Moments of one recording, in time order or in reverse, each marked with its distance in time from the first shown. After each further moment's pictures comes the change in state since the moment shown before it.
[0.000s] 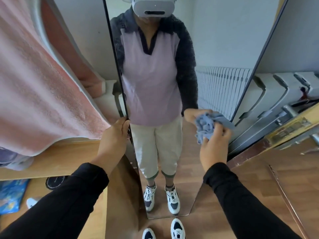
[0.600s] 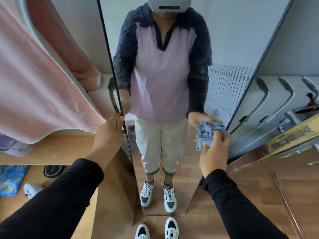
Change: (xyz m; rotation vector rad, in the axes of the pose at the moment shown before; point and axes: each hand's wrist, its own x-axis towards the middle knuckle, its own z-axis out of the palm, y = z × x) left_hand 0.002 -0.011 0.013 0.016 0.098 -0.027; right_hand 0.001 0.029 -0.004 0.059 -0.090 0.013
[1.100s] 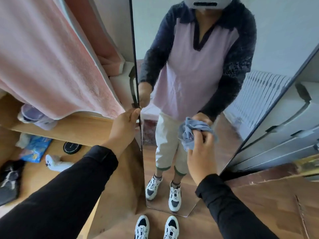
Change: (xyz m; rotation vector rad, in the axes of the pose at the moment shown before) left_hand -0.010 -0.001 0.011 -0.362 0.007 -0.215; right_hand -0.020 -0.033 0.035 0.060 -0.234 -0.402
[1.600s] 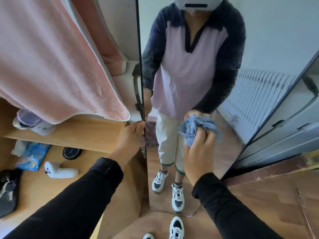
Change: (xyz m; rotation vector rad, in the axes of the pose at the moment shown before) left_hand -0.006 -0.036 0.006 0.072 -0.085 -0.114; right_hand -0.006 -0.028 0.026 -0.035 0.144 0.058
